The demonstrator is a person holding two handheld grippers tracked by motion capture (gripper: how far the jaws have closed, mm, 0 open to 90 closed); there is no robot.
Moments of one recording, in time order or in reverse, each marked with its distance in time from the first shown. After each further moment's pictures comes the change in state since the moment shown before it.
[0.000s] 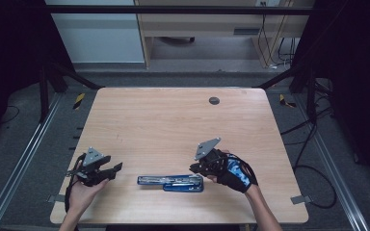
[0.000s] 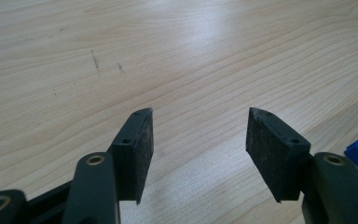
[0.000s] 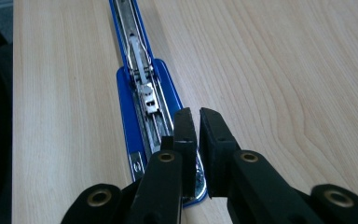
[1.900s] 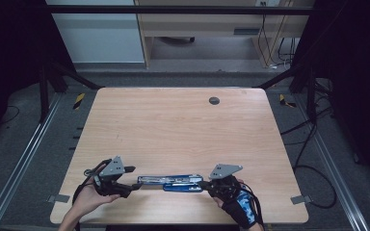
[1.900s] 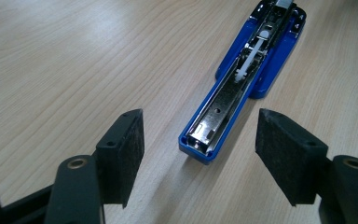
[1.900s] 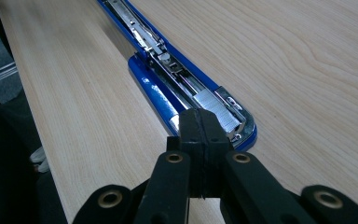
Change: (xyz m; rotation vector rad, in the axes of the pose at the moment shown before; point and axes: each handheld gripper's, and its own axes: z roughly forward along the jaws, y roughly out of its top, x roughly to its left) left arm -0.052 0.016 0.004 0.068 -0.384 0.332; right arm 0.056 -0.057 -0.009 -0.144 -0.139 0.281
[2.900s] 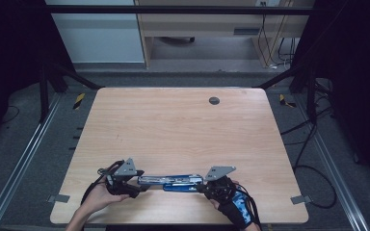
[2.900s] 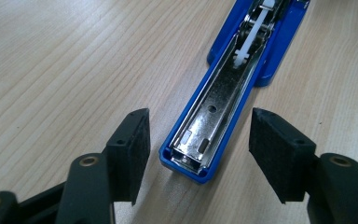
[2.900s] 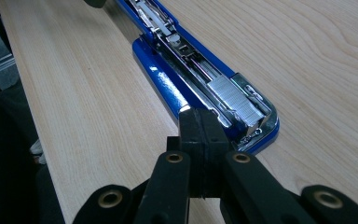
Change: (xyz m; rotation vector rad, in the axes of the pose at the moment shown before) left arm 0.000 -0.001 0.034 0.088 -0.045 0.033; right arm 0.002 -0.004 0.016 0.048 0.025 -0.003
